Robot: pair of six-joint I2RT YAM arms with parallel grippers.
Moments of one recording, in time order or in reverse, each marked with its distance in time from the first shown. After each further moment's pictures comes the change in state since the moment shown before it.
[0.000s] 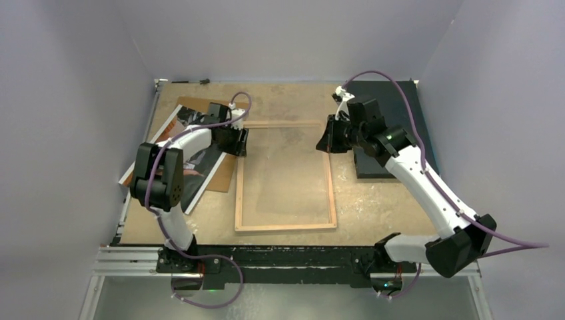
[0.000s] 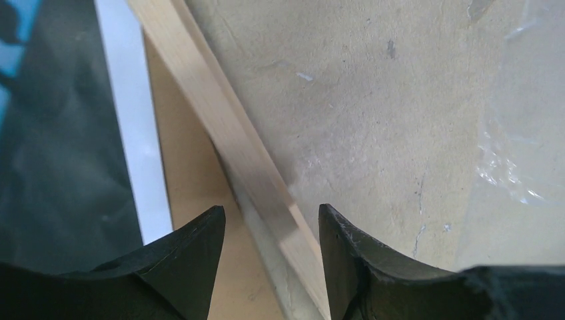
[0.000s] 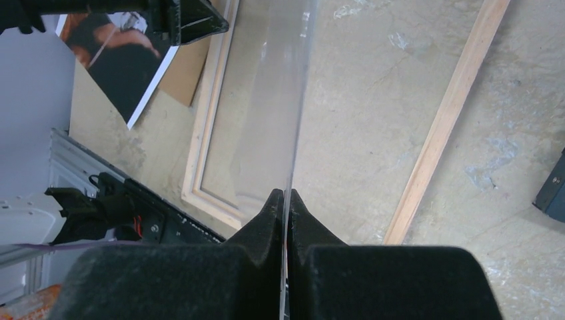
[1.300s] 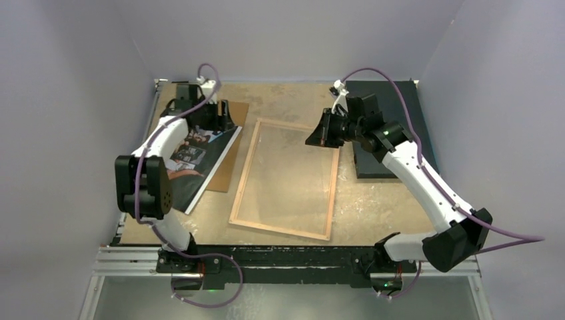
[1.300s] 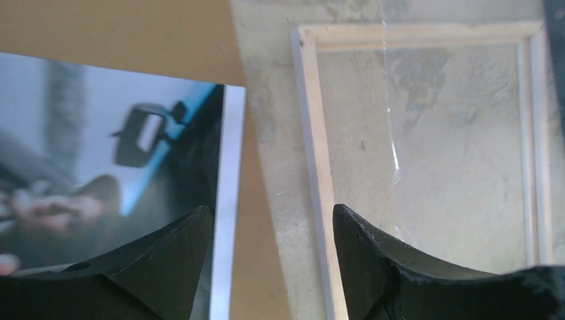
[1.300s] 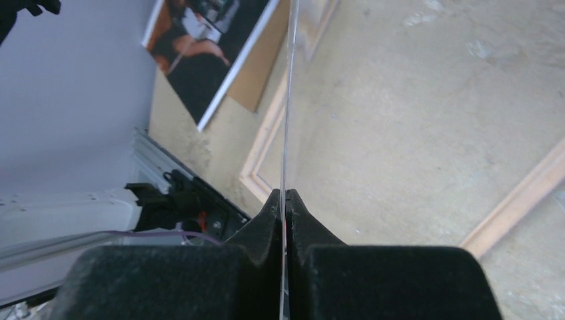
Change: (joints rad) left arm 0.121 -0.055 0.113 0.035 0.125 -0.121; right arm -0.006 0.026 0.004 0.066 -0.126 0.119
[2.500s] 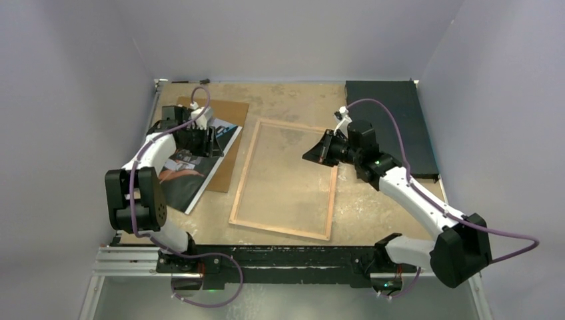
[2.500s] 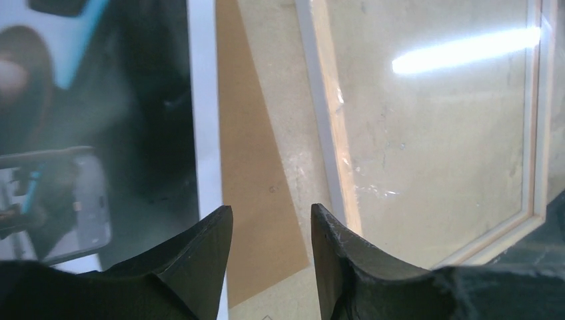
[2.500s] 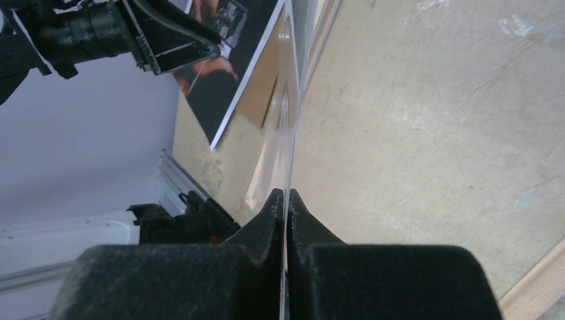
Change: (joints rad) left arm 0.183 -0.163 -0.218 -0.161 0.209 0.221; right arm -0.014 -0.134 -0.482 0.532 -0.076 0.212
